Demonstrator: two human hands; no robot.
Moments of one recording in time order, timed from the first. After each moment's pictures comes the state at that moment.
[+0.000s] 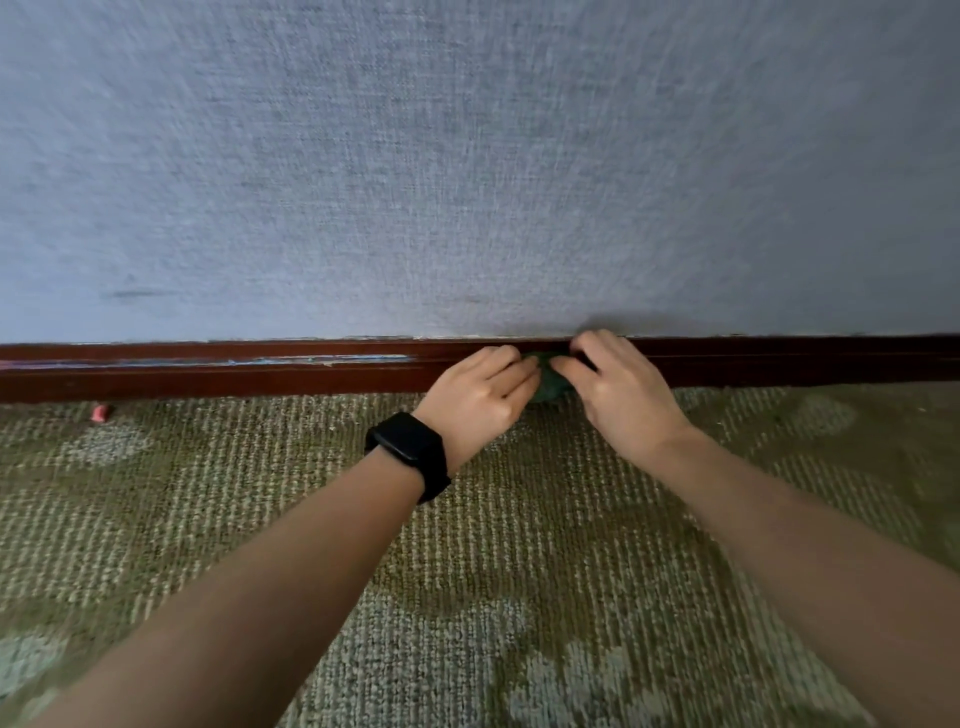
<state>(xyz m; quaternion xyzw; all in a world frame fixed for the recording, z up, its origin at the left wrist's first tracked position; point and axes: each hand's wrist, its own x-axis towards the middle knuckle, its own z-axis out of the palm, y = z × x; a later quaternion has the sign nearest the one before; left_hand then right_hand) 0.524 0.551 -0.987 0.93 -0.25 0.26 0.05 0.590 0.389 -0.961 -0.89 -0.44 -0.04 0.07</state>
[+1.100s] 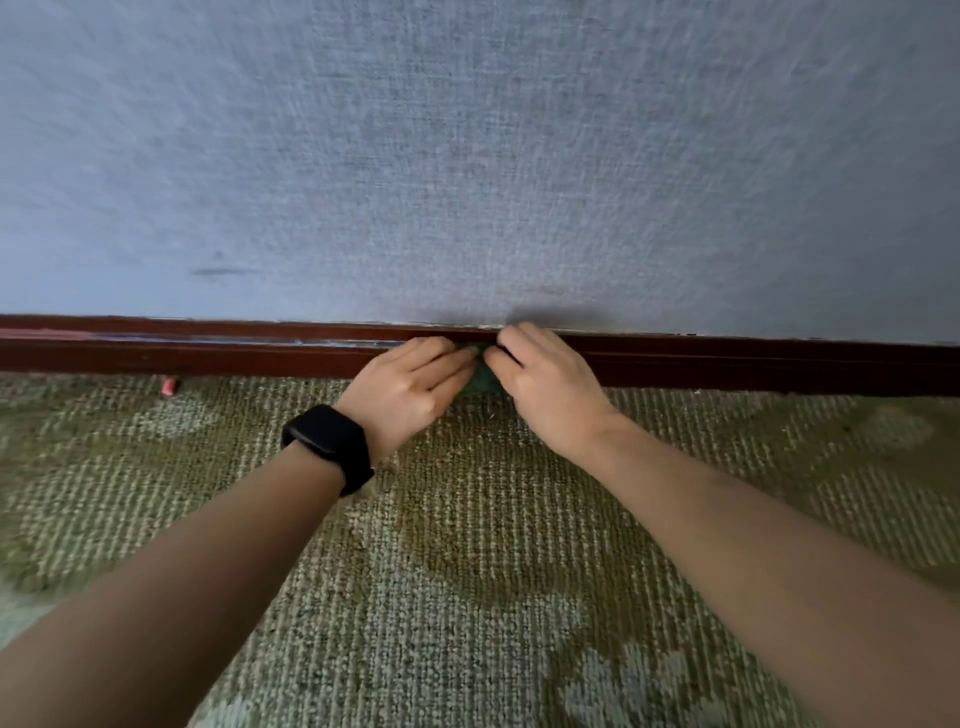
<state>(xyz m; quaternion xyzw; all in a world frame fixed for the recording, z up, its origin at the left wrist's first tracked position) 0.469 0.643 -0.985 0.95 -0.21 0.22 0.00 0.550 0.487 -0.969 -0.83 -0.53 -0.10 0.14</state>
